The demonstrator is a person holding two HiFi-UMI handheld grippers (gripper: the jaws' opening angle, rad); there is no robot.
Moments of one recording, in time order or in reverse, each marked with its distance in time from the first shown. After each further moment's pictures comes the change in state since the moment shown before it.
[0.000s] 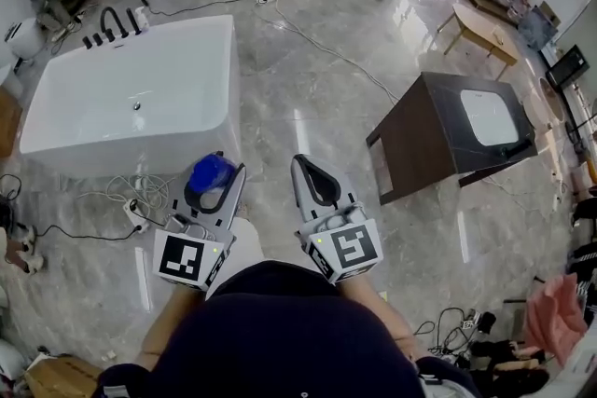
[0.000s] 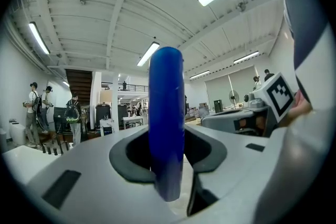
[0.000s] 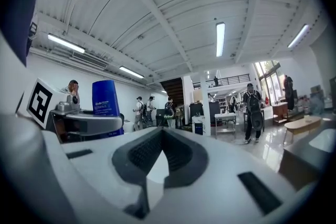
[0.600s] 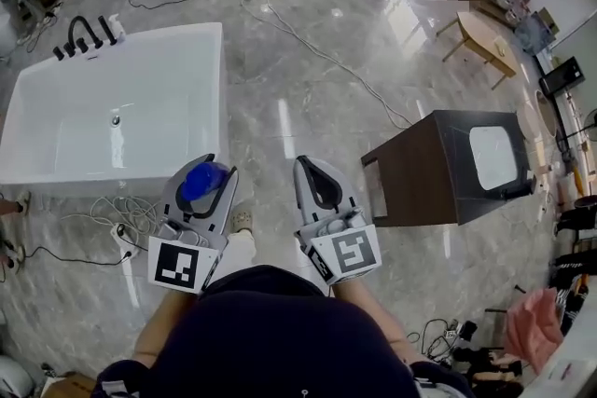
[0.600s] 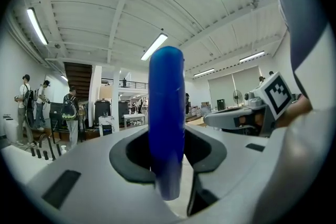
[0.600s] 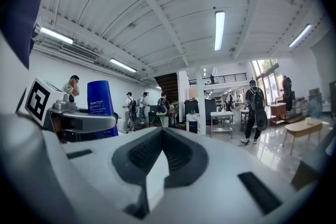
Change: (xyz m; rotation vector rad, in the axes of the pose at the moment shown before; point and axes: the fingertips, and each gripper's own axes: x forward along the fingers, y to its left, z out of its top) left arm 0.172 0.159 -0.031 -0.032 0.031 -0.012; right arm 0.211 -0.101 -0.007 -0.018 0.042 -0.041
